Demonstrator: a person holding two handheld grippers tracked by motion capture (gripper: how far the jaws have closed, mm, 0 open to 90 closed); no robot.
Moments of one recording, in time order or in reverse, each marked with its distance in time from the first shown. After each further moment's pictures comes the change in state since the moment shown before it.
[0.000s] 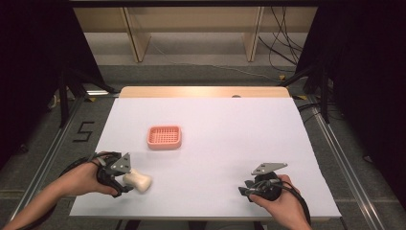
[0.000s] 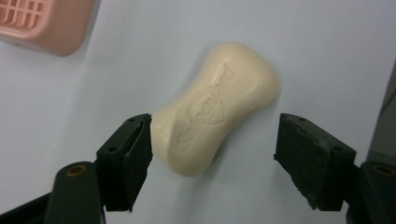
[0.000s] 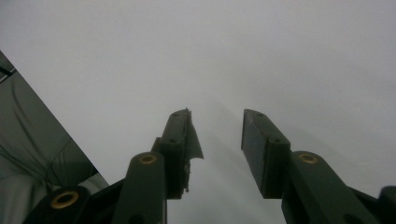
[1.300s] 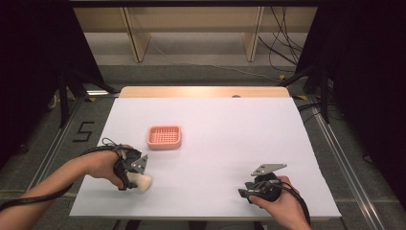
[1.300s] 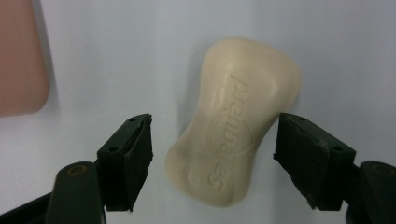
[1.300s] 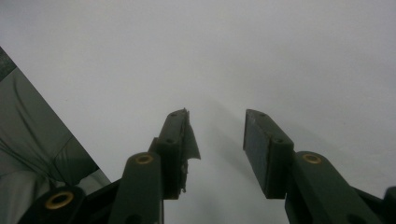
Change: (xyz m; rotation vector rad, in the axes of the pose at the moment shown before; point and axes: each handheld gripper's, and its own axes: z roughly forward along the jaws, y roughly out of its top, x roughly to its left) left arm 0.017 0.031 0.027 0.169 -0.136 0.268; right arm -0.003 -0.003 0.003 0.021 0.015 -0.006
